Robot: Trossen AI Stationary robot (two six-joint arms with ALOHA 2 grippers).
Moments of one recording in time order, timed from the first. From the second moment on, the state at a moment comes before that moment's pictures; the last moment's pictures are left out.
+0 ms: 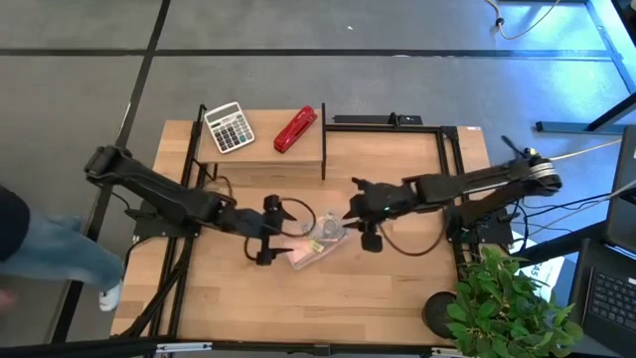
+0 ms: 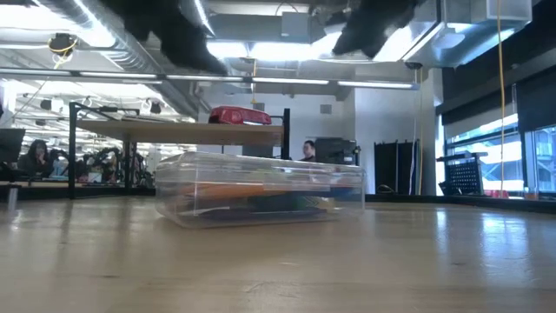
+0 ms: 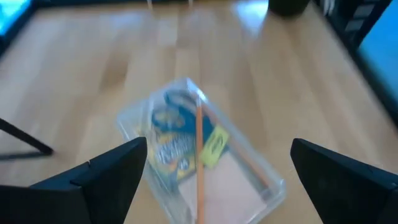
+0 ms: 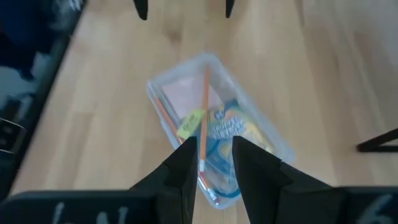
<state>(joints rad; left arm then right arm) -0.32 1.26 0.79 -0.16 -0.28 -0.15 0.16 1.41 1.13 -0.46 0.03 0.13</state>
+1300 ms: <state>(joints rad) -0.25 0.73 0.80 -0.13 -0.24 -0.08 0.16 0.94 1.13 -0.56 0.23 0.12</state>
